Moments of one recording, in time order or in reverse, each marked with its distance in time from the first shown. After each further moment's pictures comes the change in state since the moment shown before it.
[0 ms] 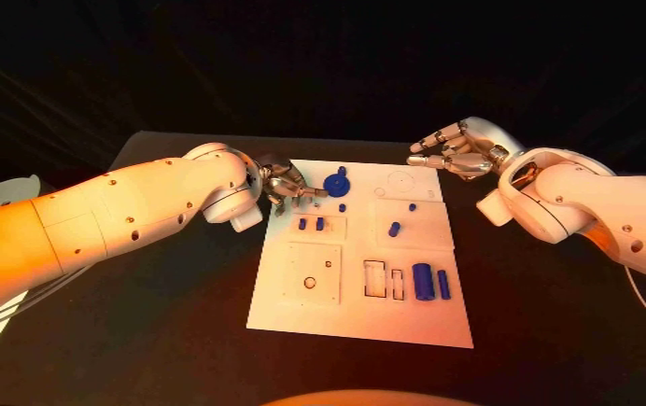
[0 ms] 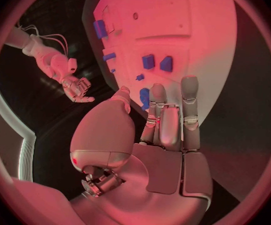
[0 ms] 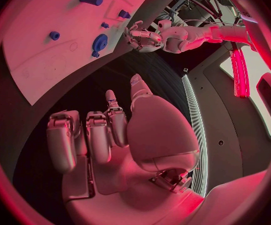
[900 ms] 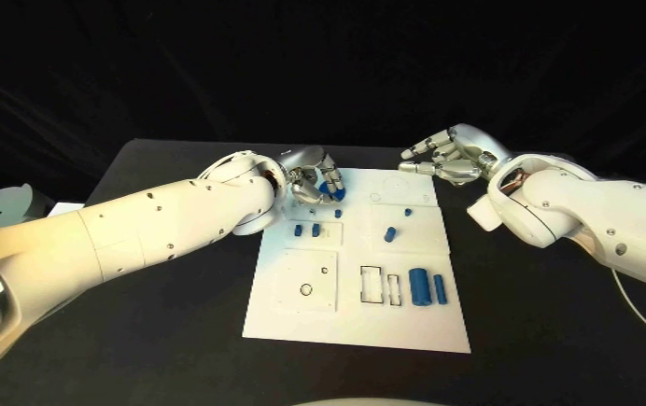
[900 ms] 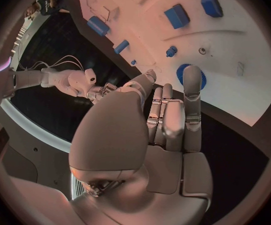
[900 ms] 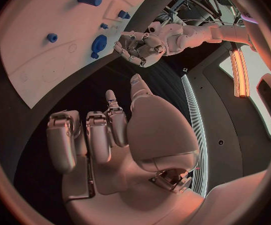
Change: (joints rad) left arm -0.026 0.128 -0.010 -0.086 -0.370 -0.160 0.325; left_hand 0.342 -0.147 0.321 -0.147 0.000 0.143 0.017 -0.283 -0.300 -0.046 0.033 -0.394 -0.525 0.088 0.019 0.036 -0.008 -0.003 0.220 0.019 0.016 0.016; right arm -0.005 0.014 -0.001 -0.006 0.002 -0.004 0.007; right_hand 0.005 0.005 -0.005 0.000 0.008 0.000 0.000 0.000 0.000 0.000 0.000 -0.018 0.001 0.000 0.000 -0.008 0.001 0.000 0.000 0.000 -0.004 0.000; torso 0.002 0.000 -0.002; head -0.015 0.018
